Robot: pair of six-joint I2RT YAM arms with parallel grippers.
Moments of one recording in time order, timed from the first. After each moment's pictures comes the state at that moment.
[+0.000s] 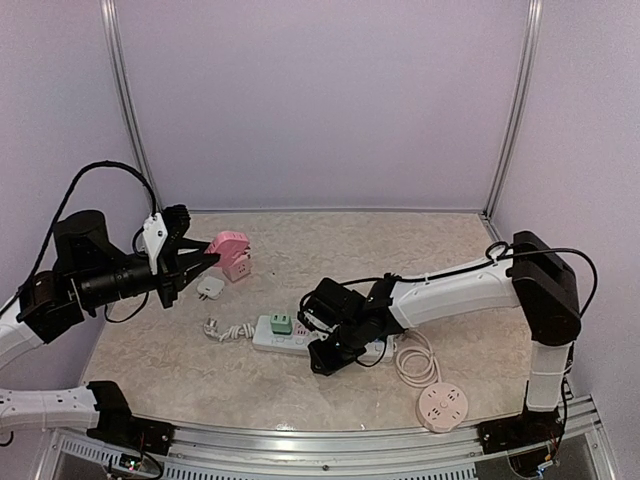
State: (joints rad) left arm -0.80 0.73 0.81 -0.27 0.11 0.37; right arm 1.12 1.92 1.24 -0.45 -0.09 0.50
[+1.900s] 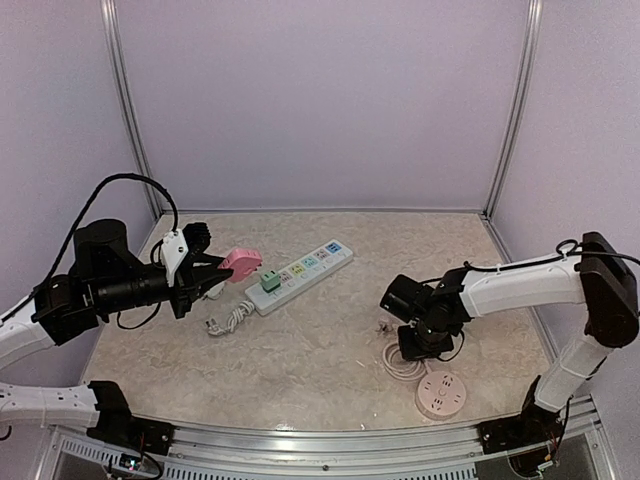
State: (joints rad) left arm -0.83 0.77 0.75 -0.23 0.11 0.40; right arm 0.92 1.61 0.88 -0.70 0.23 0.83
